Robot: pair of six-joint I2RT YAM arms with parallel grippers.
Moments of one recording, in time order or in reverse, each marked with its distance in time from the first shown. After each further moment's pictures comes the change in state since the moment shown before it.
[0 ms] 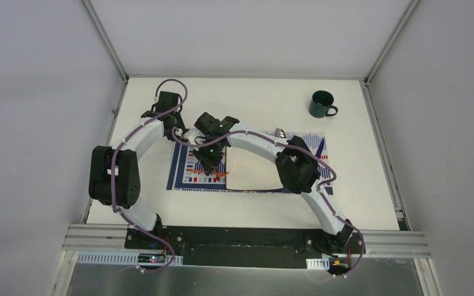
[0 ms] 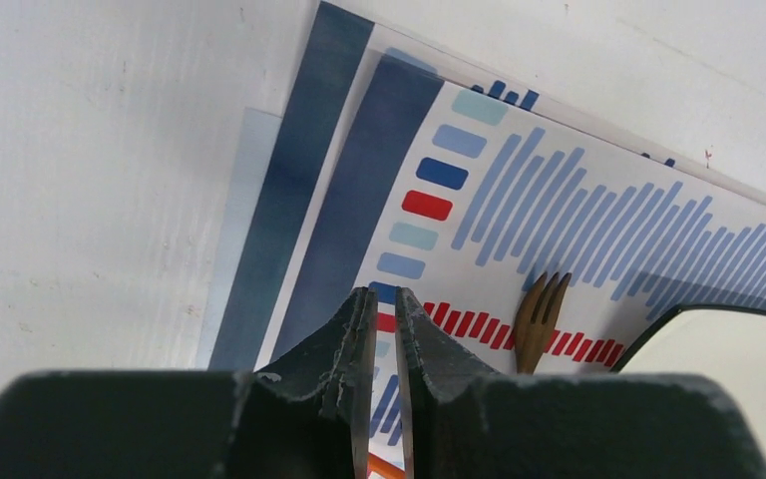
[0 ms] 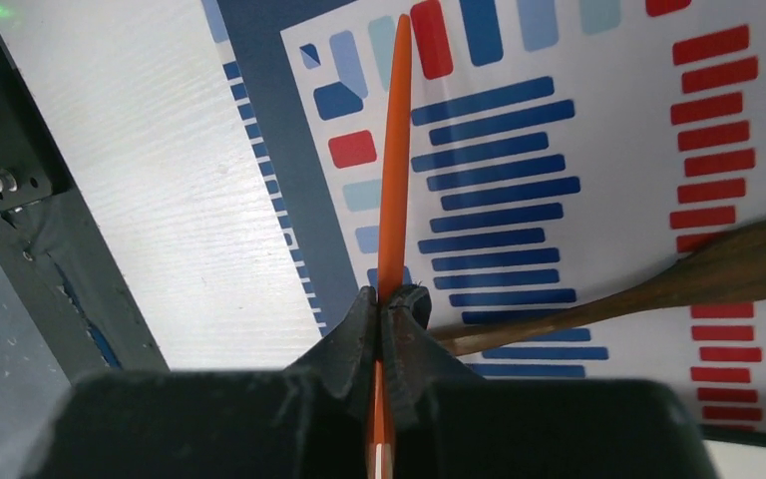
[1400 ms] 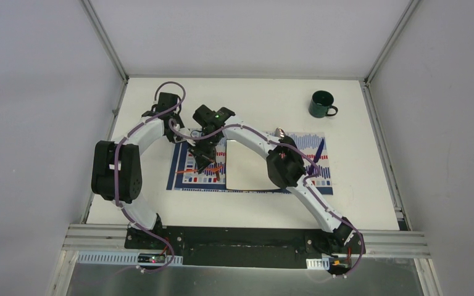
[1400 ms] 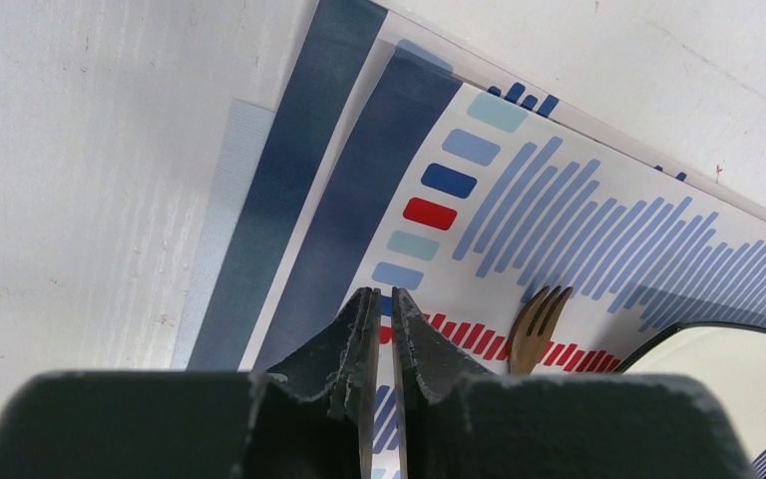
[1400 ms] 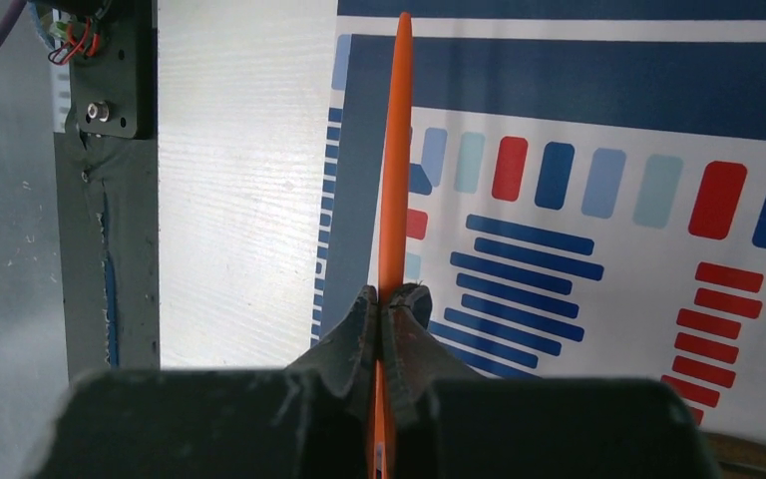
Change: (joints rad) left arm 0.030 0.059 0.002 0.014 0.050 -0.061; right arm -0.056 0.262 0.429 -0.267 -0.340 -0.371
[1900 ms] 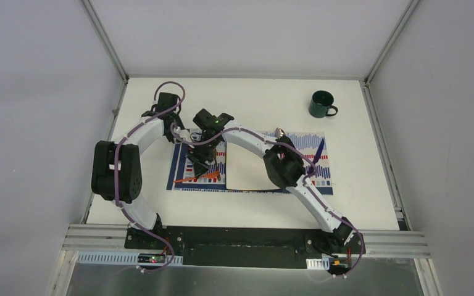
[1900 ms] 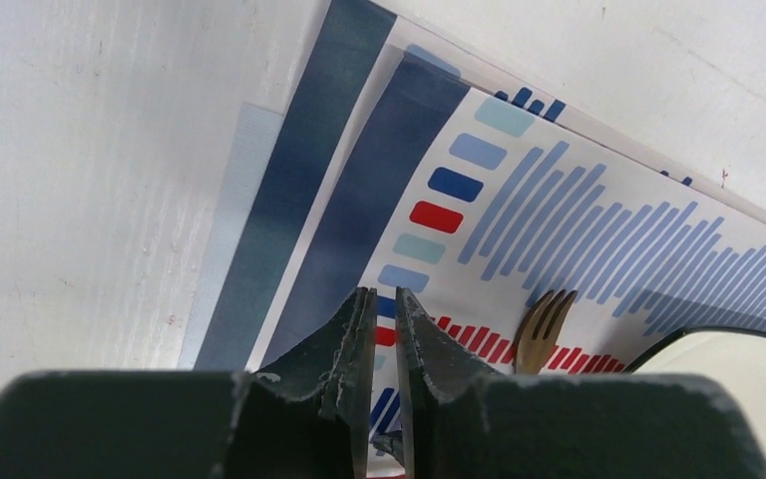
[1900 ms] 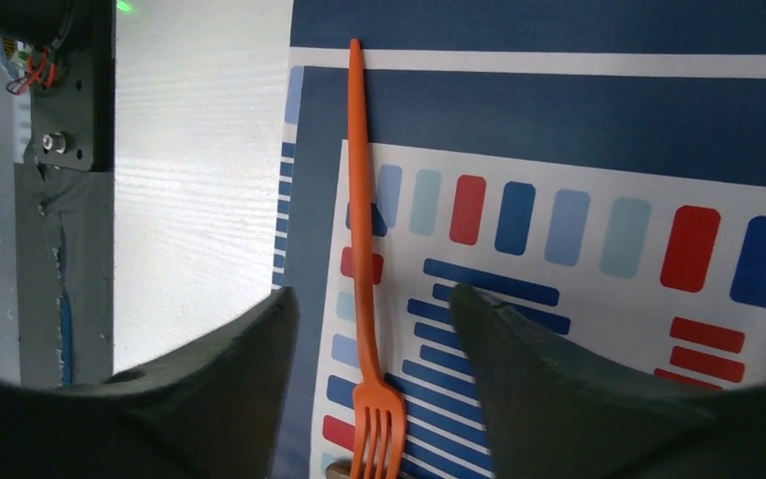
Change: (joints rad) left arm 0.001 -0.002 0.000 -0.006 -0.005 0.002; right arm -0.003 0.019 -0.082 0.167 -0.027 0.032
